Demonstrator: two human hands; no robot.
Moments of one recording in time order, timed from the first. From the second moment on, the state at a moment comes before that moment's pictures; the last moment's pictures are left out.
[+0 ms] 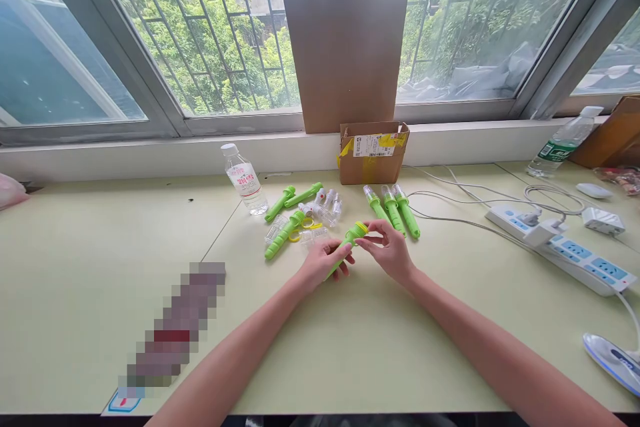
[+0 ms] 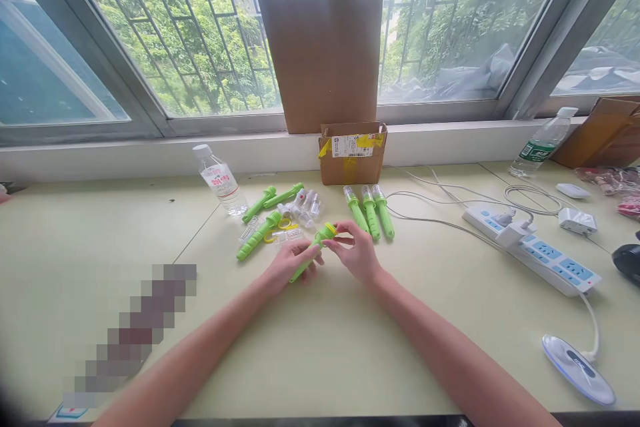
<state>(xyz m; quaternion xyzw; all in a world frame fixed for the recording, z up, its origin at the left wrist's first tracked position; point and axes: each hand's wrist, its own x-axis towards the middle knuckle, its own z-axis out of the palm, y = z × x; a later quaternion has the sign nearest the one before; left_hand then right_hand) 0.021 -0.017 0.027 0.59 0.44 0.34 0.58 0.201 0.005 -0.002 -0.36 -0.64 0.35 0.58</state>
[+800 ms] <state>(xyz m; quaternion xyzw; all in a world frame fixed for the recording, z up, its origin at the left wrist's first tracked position) 0.017 -0.014 0.028 0.58 0.44 0.34 0.59 0.202 0.006 -0.003 -0.35 -0.67 0.33 0.57</state>
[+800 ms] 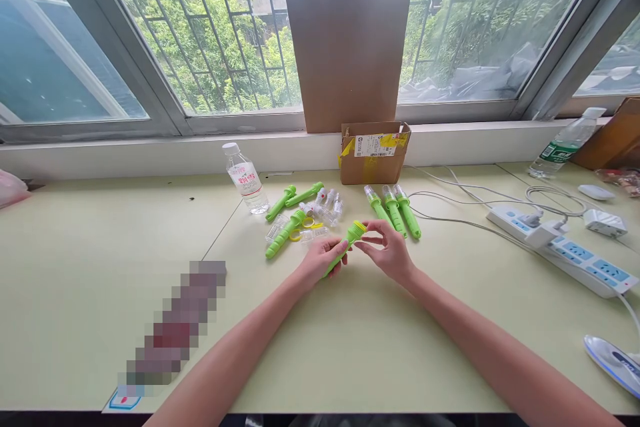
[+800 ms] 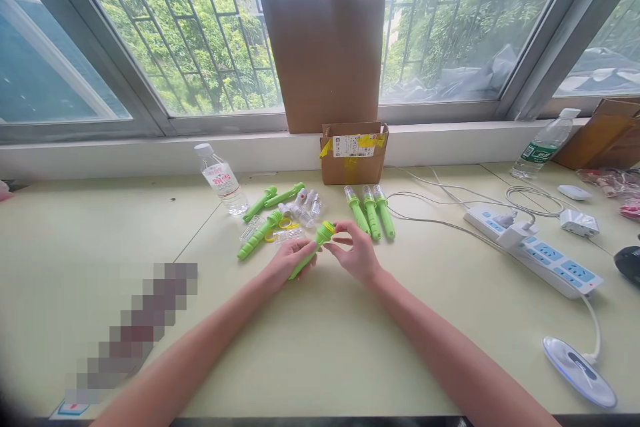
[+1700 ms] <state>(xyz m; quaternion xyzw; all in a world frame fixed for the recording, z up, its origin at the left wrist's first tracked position) 0.020 -0.014 0.023 0.60 0.44 0.34 0.57 0.200 0.004 -0.004 -0.37 -0.65 0.34 0.57</state>
